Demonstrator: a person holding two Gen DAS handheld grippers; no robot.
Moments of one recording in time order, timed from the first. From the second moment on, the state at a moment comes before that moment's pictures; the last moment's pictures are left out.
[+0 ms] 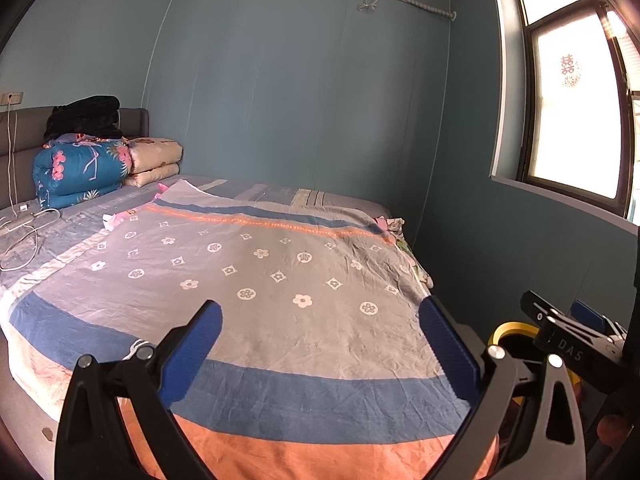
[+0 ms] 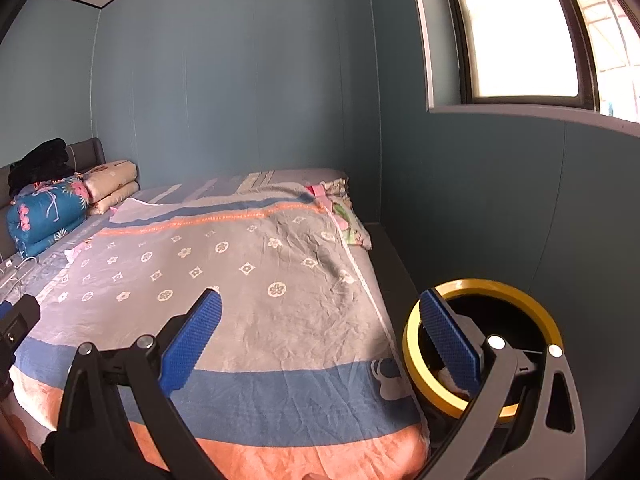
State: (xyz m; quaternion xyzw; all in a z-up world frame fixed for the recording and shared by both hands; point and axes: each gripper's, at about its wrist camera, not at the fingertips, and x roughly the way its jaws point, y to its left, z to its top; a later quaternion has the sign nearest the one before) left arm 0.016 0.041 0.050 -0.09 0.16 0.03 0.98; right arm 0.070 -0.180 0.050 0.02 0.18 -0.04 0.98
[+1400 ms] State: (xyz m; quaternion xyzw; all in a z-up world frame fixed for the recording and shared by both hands) left arm 0.018 0.039 0.046 -0.10 0.17 0.02 0.98; right arm 0.072 -0.179 0.040 0.04 0.21 -0.03 0.98
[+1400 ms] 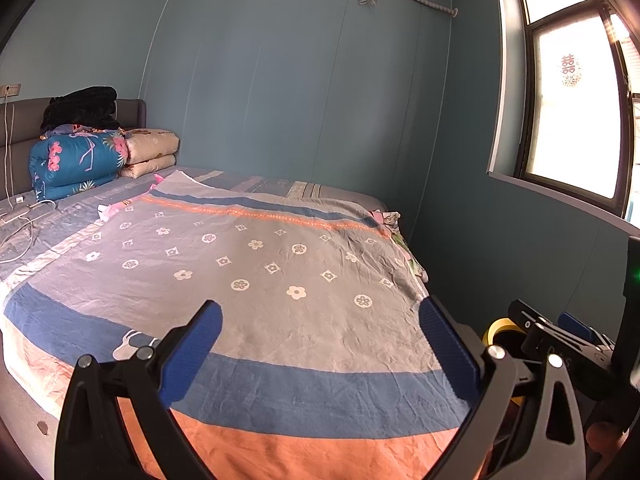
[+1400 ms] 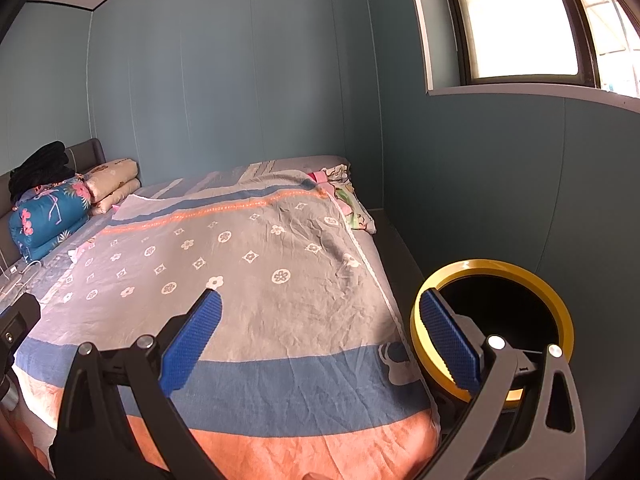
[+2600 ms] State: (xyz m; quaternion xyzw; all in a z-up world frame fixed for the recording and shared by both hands) left arm 0.018 0.038 0.043 -0.10 0.18 0.02 0.98; right arm 0.077 -0.184 0.030 0.05 0.22 -0.03 0.97
